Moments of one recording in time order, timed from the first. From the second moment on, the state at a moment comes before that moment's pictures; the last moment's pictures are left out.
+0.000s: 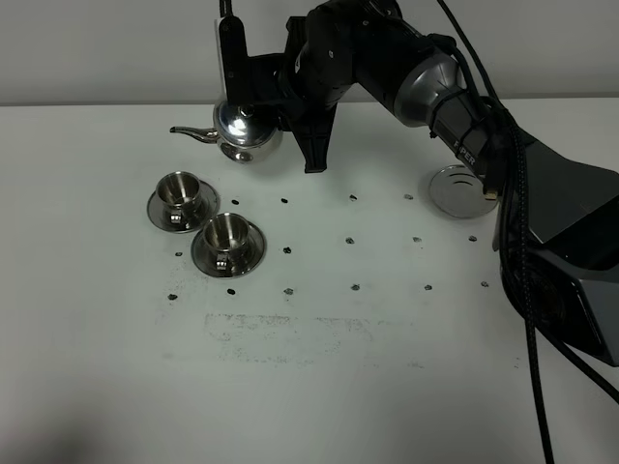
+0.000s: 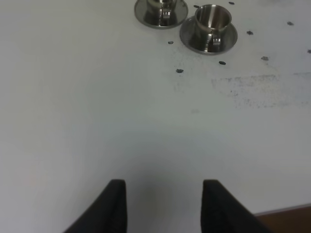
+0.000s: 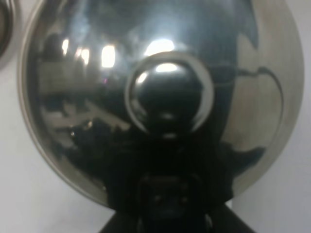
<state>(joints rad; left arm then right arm) -0.01 -0.01 -0.46 -0.13 1.07 0.11 0.45 2.48 -2.45 -0.03 1.01 -1.19</state>
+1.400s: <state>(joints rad) -0.01 -0.01 -0.46 -0.13 1.07 0.11 0.53 2.56 -2.45 -0.29 0.83 -1.27</state>
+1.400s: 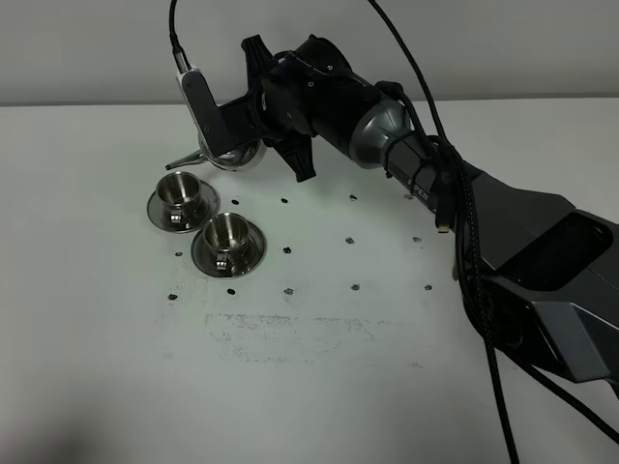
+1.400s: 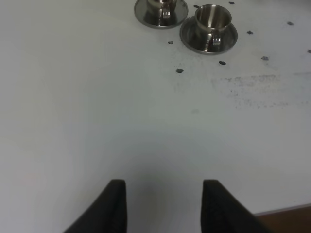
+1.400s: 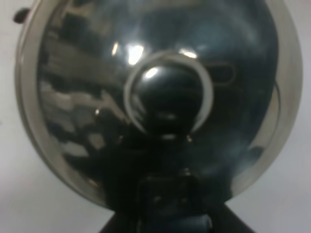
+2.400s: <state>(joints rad) -0.01 -0.01 -0.46 -0.13 1.07 0.11 0.55 2.61 -2.45 -0.51 0.76 -1.23</state>
